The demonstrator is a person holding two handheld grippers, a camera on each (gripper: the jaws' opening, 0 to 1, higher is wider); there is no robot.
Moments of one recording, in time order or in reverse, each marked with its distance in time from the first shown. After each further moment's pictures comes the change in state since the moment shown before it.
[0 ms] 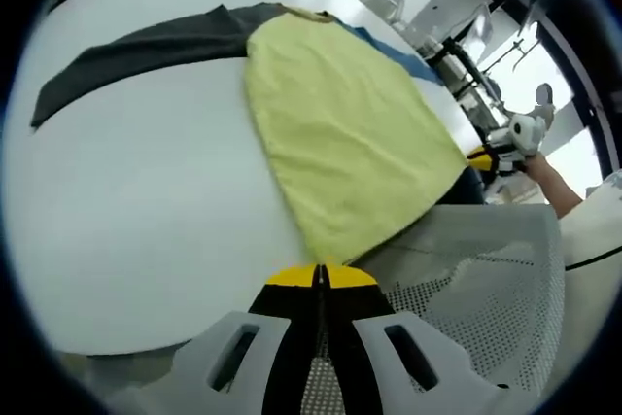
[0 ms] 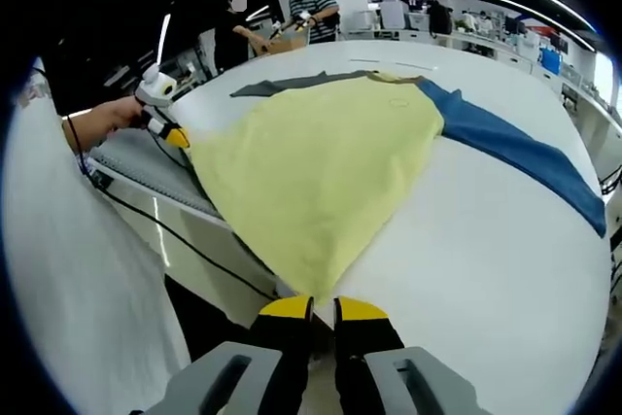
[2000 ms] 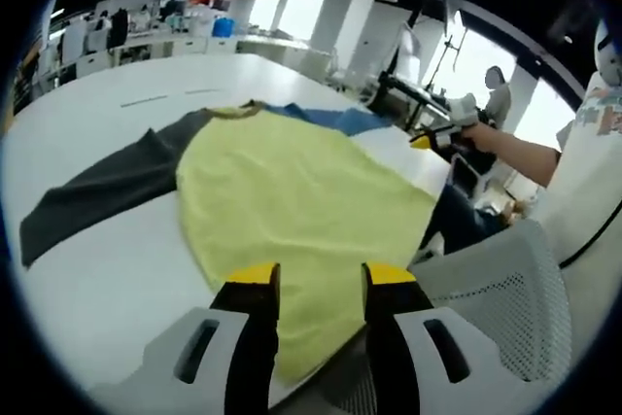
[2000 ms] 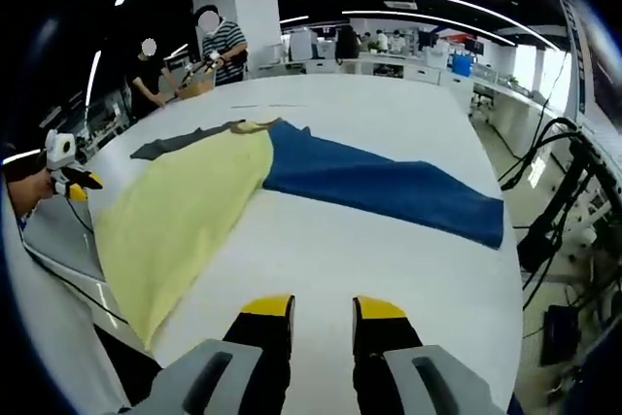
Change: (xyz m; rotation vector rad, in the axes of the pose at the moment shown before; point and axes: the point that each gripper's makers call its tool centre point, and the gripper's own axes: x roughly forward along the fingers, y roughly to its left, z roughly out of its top) left arm 0.012 -0.053 0.078 0.327 -0.300 -0.097; right arm -0.046 -0.168 0.035 0.178 -0.166 -0.358
